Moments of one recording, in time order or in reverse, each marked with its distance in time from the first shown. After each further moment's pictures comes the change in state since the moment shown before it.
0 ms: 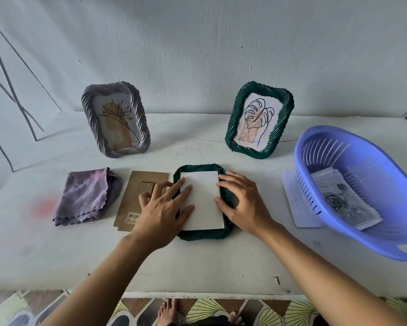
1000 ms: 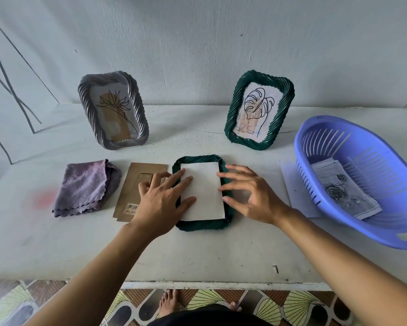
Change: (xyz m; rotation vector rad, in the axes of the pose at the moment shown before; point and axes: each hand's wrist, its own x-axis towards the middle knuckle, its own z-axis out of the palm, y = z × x) left_hand 0.005 0.002 -0.004 0.024 -0.038 -0.023; right_hand -0.002 0.009 -0.032 0.138 -0.178 -0.150
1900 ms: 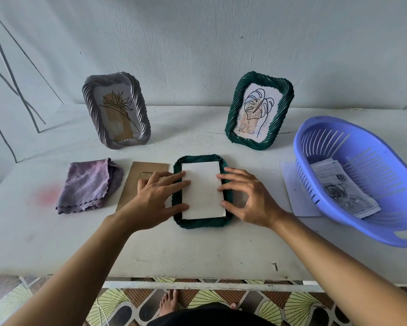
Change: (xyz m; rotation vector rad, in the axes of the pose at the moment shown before) left_hand 0.000 -0.031 -0.011 -0.163 -0.150 0.156; right_hand -0.007 -0.002 0.011 0.013 0.039 0.024
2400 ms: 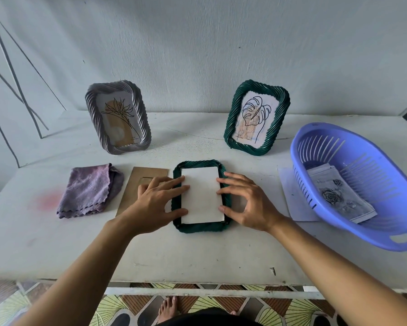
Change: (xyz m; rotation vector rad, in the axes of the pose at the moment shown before) left_hand -0.001 0.002 0.000 -0.028 0.023 -0.005; right_hand -0.001 0.000 -0.001 -0.028 -0.001 -0.001
